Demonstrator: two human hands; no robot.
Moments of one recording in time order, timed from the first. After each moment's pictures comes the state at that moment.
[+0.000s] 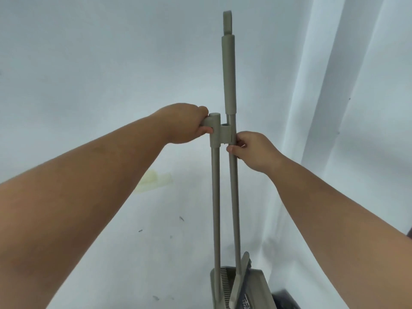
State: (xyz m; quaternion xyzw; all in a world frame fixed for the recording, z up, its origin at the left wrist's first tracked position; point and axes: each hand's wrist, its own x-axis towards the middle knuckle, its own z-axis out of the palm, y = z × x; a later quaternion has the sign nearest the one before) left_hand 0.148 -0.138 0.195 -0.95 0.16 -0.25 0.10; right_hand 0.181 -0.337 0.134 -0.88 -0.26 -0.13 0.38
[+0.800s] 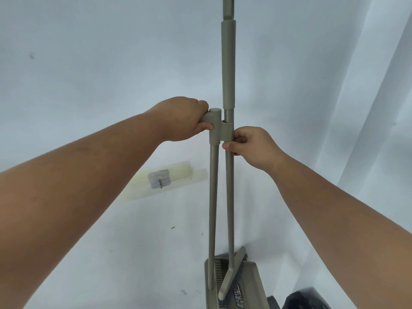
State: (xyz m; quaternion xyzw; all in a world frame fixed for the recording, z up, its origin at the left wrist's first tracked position) left_hand 0.154 -0.020 0.171 -0.94 0.16 -0.27 0.13; right_hand 0.198 -0.214 0.107 -0.83 -0.24 -0.06 0.49
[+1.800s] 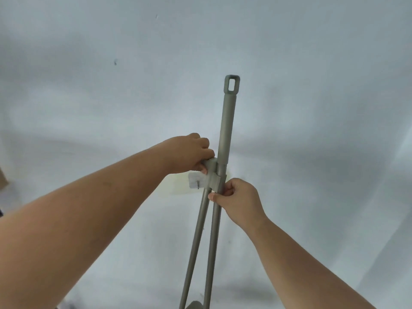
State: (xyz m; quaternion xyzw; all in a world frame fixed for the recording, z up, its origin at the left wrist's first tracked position) left_hand 0.105 0.046 0.117 -0.96 0.13 -0.12 0.21; right_hand 0.135 -0.132 0.027 -0.83 -0.23 0.01 0.51
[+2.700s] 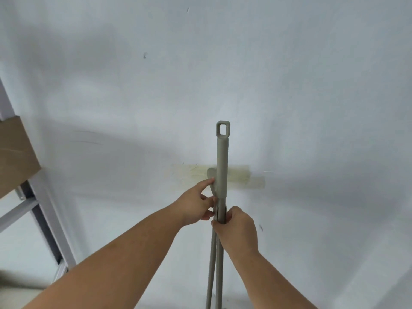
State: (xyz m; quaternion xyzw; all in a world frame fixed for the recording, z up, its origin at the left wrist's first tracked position) left_hand 0.065 0.029 -0.004 -0.80 -0.17 -0.07 -0.57; right_hand 0.105 -0.098 -0.045 -0.90 -0.19 -0.01 0.39
